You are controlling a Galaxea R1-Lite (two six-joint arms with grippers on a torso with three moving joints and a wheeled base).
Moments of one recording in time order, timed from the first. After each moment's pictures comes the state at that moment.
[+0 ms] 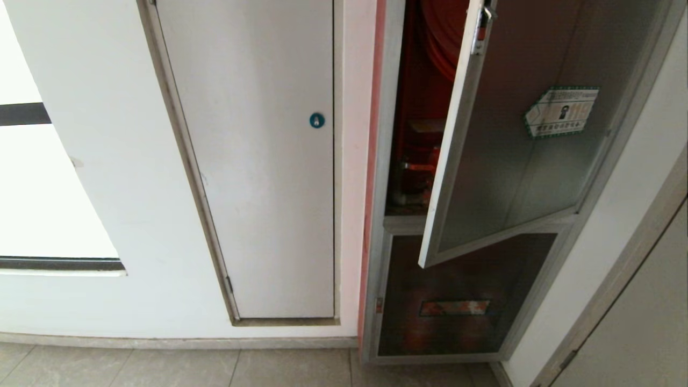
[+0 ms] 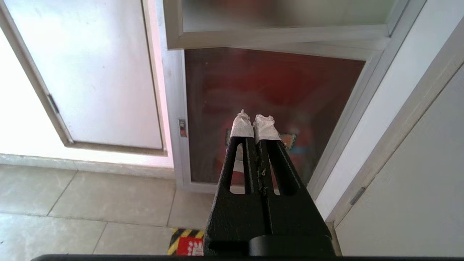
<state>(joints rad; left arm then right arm) 0.00 0.00 0.00 0.00 0.00 0.03 0.01 0.00 -0.01 0.02 0.02 -0.06</state>
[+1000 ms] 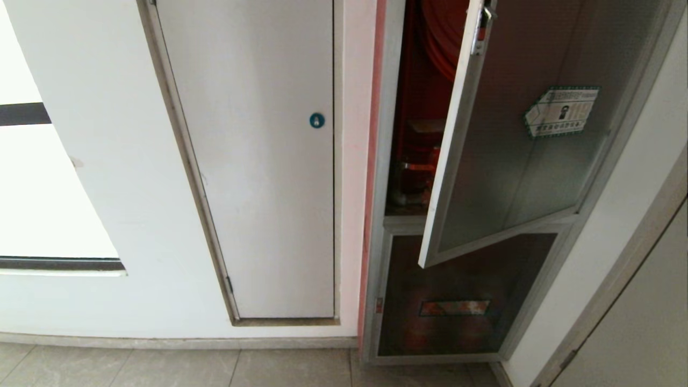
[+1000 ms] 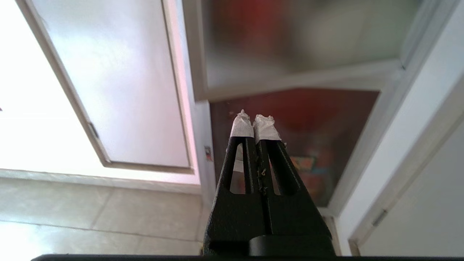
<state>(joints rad) 0.00 0.00 0.00 0.00 0.00 0.03 0.01 0.34 -0.40 0.05 0.07 0.03</state>
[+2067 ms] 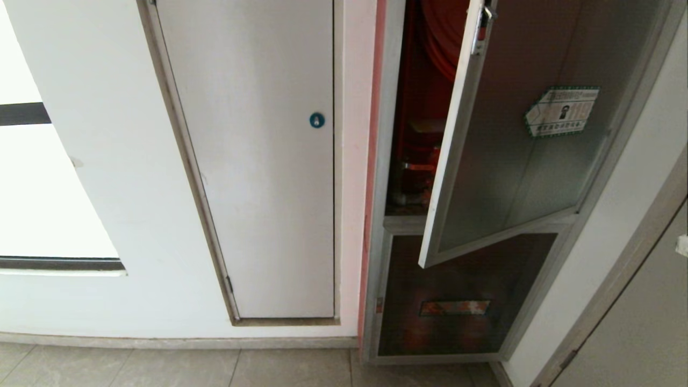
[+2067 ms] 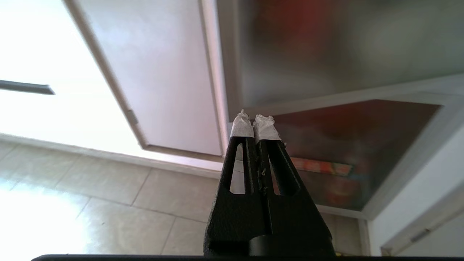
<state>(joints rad) 0.00 0.00 0.00 0.00 0.00 0.03 0.02 0.80 -0.69 0.00 0.21 0.06</state>
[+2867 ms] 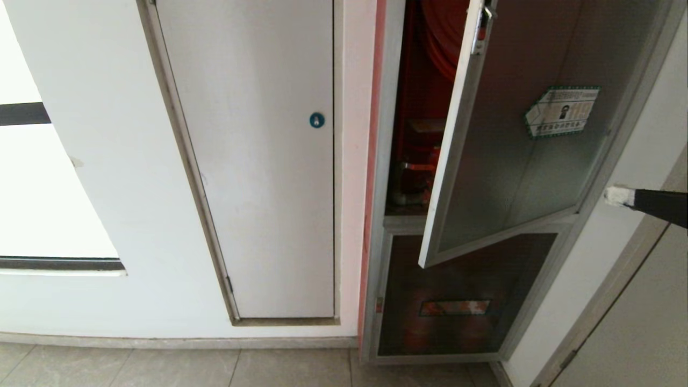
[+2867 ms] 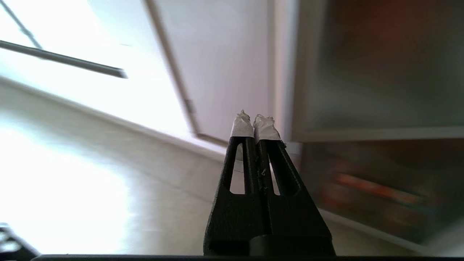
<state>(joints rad) 0.00 0.00 0.00 0.00 0.00 0.03 0.16 1.03 -0.90 0.00 0.31 0.11</state>
